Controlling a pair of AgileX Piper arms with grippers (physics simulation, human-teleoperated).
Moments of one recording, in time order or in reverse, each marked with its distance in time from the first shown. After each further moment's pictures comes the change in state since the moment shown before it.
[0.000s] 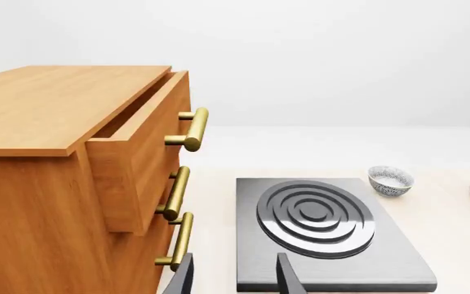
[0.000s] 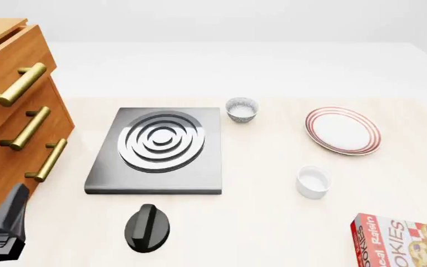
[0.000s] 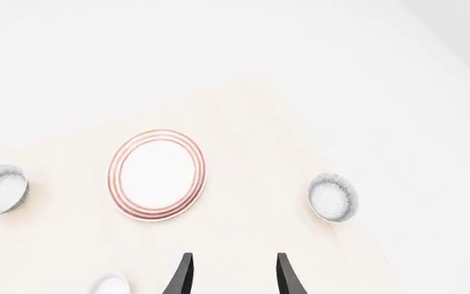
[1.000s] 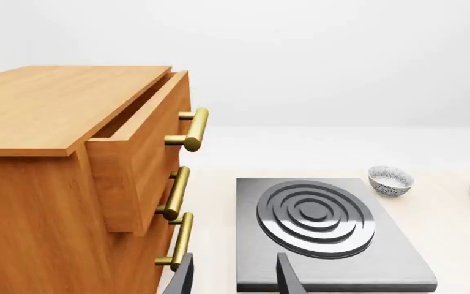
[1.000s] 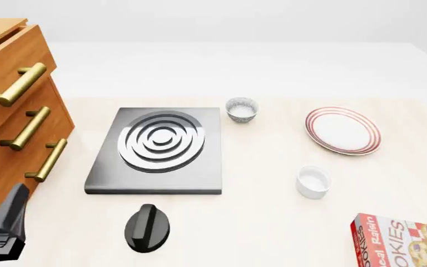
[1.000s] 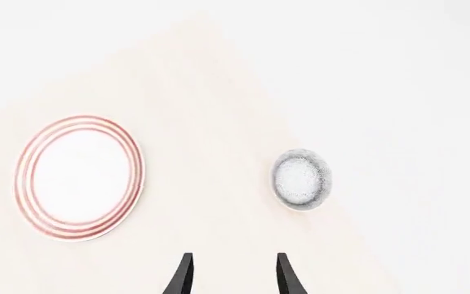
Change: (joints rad) left arm 0.000 0.000 0.000 0.000 0.000; right arm -0.181 0.384 -0.142 0.002 -0.035
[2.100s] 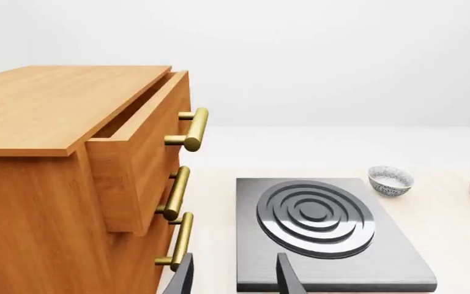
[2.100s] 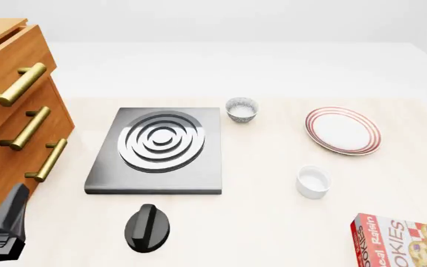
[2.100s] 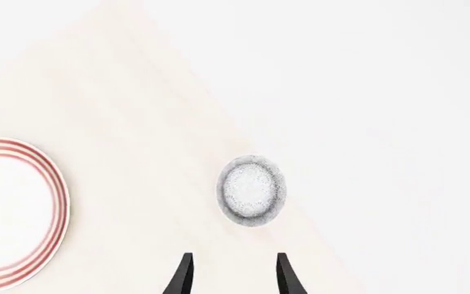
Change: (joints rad) left arm 0.000 0.000 0.000 0.000 0.000; right arm -0.162 0.264 -0.190 0.031 -0.063
